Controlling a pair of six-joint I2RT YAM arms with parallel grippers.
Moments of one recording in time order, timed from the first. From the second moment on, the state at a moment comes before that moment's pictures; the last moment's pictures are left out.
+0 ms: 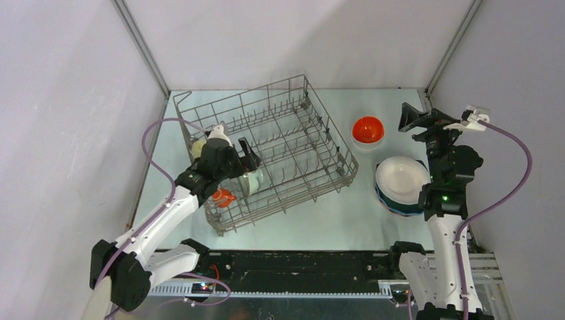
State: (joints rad) left arm -0.44 1.04 0.76 -0.32 -0.09 -0.66; right arm -0.14 0.75 0.76 0.26 -0.13 0.41
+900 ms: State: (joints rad) left arm -0.46 1.23 0.73 -0.24 0.03 -0.77; right arm -0.14 0.76 0.76 0.22 -0.10 0.45
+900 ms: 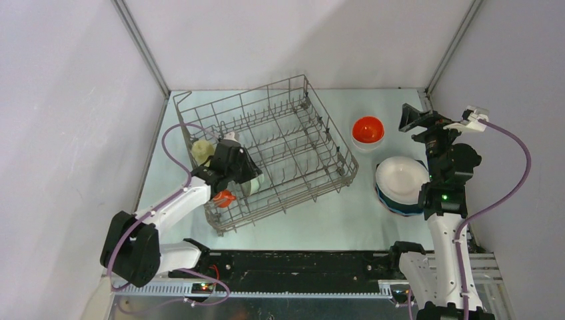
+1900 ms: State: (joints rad) left arm -0.47 0.78 0.68 -0.26 0.06 -0.67; right arm -0.14 0.77 0.76 0.23 -0.23 0.46
